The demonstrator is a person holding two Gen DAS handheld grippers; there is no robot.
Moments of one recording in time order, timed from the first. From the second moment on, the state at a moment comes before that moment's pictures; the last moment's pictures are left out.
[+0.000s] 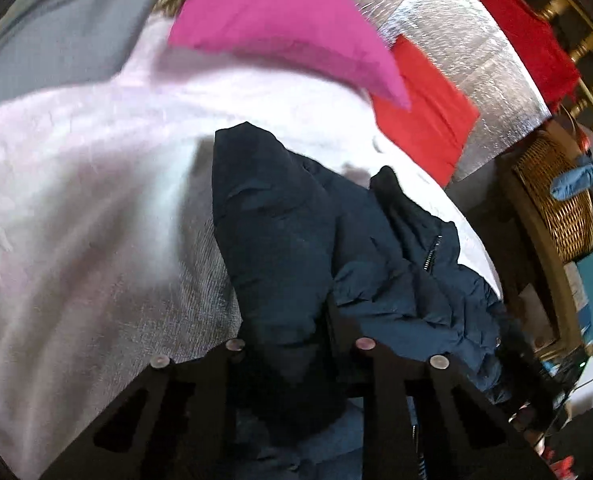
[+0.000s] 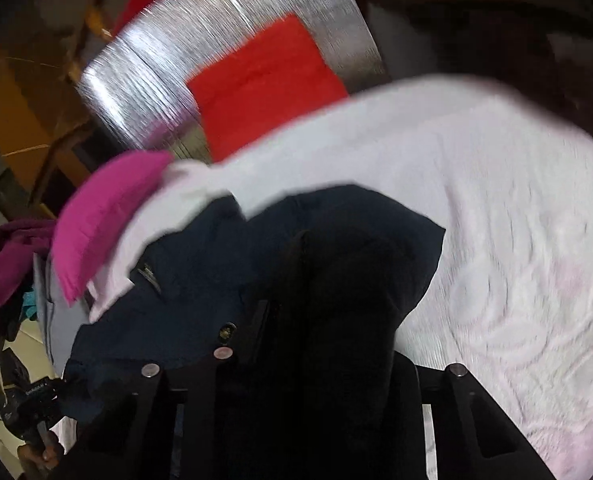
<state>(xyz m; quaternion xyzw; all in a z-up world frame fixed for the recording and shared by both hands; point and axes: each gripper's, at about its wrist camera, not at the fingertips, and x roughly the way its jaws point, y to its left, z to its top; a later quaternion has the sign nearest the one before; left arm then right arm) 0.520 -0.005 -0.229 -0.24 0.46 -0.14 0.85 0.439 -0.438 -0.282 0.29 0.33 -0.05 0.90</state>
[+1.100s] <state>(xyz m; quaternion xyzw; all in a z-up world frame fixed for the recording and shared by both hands) 0.492 0.003 -0.239 -0.23 0.48 -0.11 0.84 0.379 -0.454 -0.285 0.33 0.36 -0.02 0.87</state>
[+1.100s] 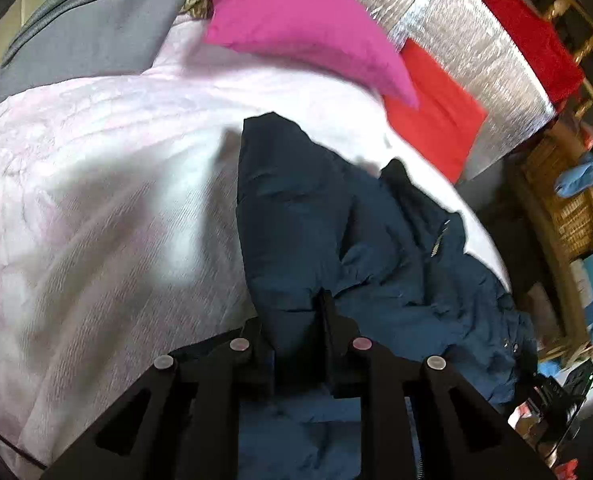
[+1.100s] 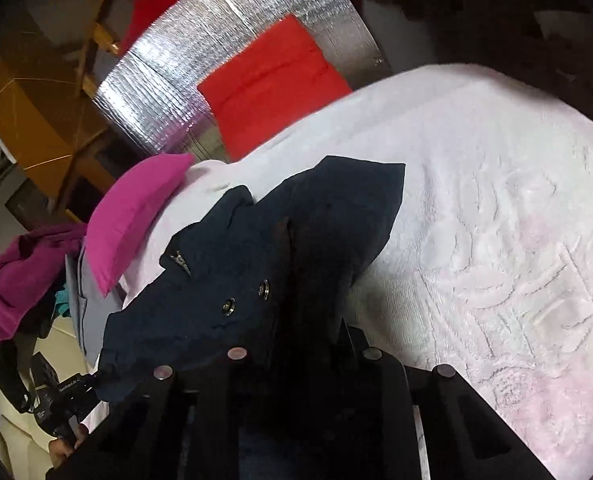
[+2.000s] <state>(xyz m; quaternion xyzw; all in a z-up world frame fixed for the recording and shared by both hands) 0.486 0.010 -0.244 -0.22 0.50 -0.07 0.84 0.367 -0.463 -0.310 0.37 0.42 -0.02 0.83</state>
